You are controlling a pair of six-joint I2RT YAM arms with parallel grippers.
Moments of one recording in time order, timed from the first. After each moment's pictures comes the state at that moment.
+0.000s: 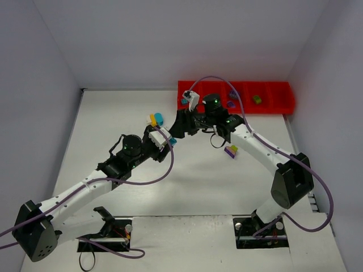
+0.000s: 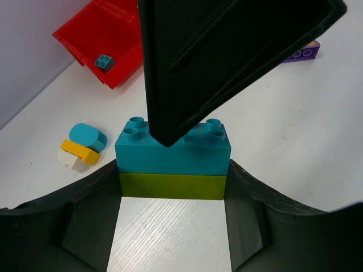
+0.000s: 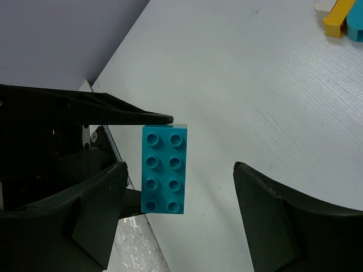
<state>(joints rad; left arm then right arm) -0.69 1.04 0.70 0.10 0.07 0.25 0.57 1.58 1.28 -0.20 -0.65 0.38</state>
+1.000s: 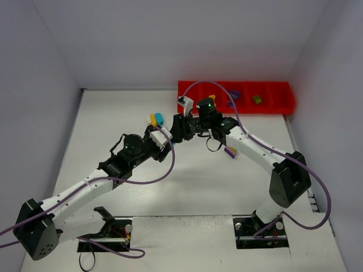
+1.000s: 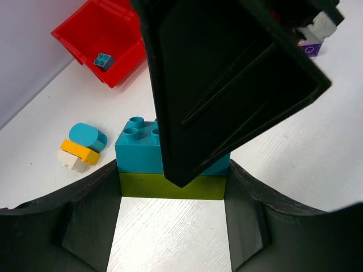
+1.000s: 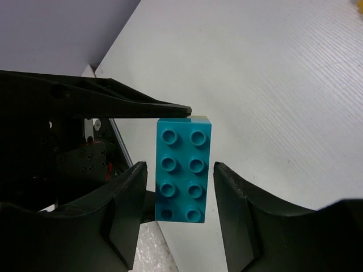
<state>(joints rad) -0.69 1.05 0.71 0.10 0.07 0.26 0.63 1.60 1.27 -0.20 -0.65 0.39</state>
